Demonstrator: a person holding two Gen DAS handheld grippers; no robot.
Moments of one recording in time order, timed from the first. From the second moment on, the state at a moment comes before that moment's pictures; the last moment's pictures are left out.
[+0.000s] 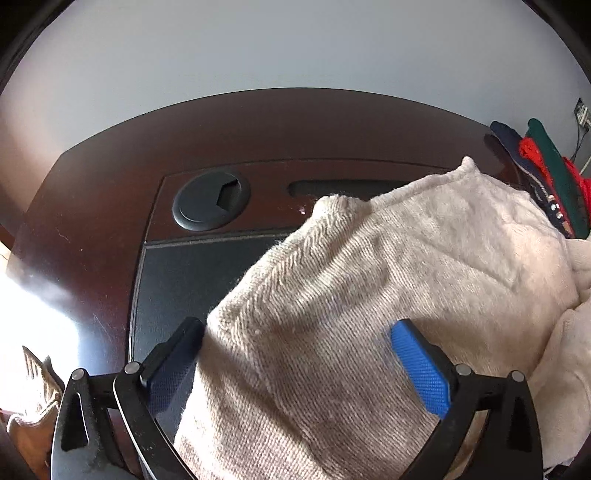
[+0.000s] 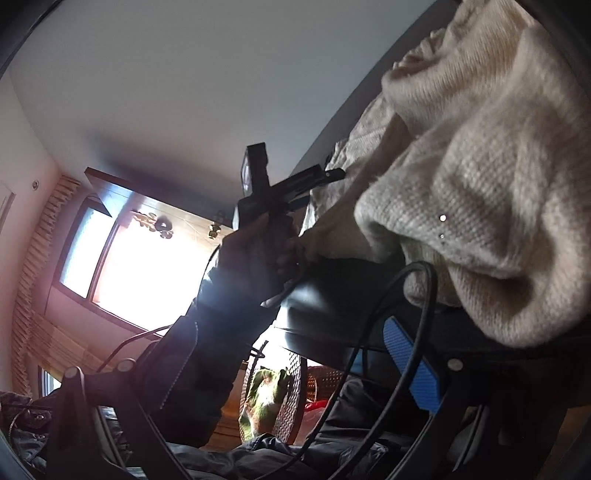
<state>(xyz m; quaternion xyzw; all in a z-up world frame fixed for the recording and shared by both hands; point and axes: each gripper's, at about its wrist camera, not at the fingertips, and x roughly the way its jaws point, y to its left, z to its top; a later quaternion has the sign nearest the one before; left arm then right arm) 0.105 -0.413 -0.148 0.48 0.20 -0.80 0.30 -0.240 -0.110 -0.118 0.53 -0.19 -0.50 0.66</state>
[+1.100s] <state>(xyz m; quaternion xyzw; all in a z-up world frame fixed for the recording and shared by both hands) 0.218 -0.425 -0.121 0.34 0.32 -0.82 0.33 -0.432 -0.350 -0.047 0.47 0.19 -0.63 0.58</state>
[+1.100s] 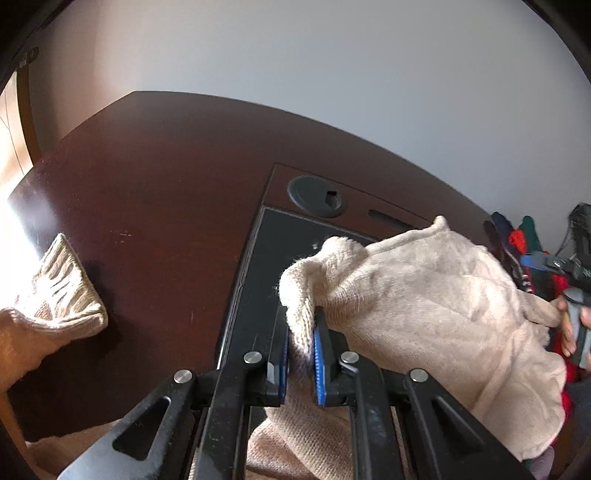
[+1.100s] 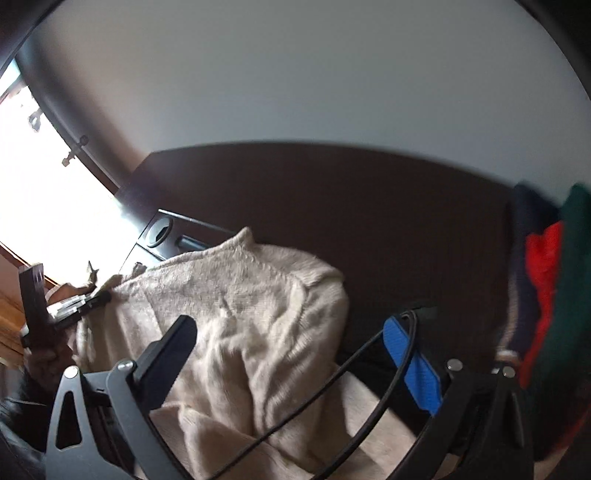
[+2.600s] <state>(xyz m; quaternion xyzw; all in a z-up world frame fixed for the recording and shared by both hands) 0.217 -0.428 -0.115 0.33 0.33 -0.83 0.31 -0.510 -0.355 -0.071 0.50 0.28 -0.63 0.53</state>
